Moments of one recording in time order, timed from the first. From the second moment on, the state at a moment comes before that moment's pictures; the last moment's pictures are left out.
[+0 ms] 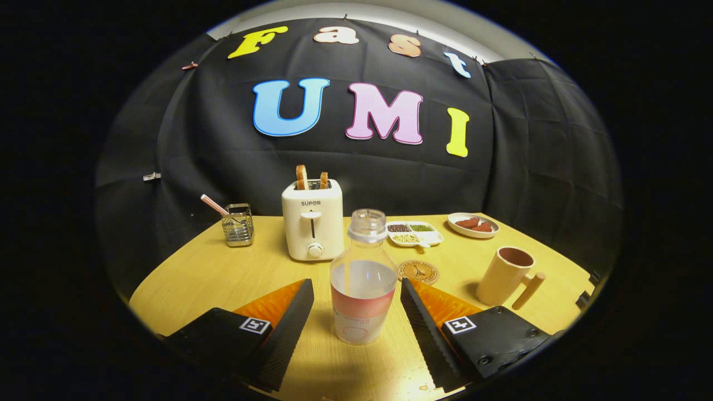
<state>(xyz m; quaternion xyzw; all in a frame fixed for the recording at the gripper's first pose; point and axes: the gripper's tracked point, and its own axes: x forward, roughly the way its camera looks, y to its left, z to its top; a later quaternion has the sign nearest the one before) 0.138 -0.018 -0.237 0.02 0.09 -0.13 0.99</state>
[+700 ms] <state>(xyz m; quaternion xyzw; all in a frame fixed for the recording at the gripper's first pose) 0.164 -0.034 -0.256 -0.01 0.07 -0.13 0.99</state>
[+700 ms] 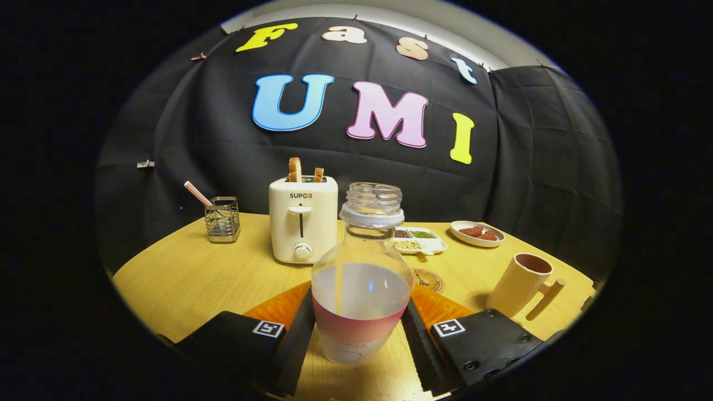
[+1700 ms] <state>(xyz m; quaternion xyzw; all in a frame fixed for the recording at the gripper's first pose) 0.138 -0.077 -0.211 0.10 0.12 -0.13 0.98</state>
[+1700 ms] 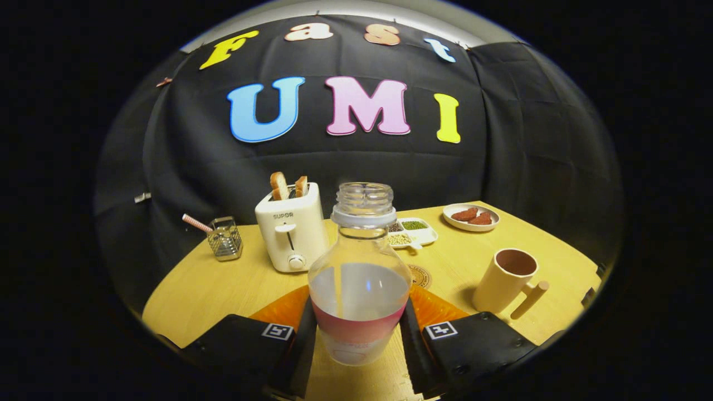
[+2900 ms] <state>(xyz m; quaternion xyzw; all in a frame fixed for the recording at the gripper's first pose) 0.131 -0.181 -0.203 0.61 0.15 -0.16 0.77</state>
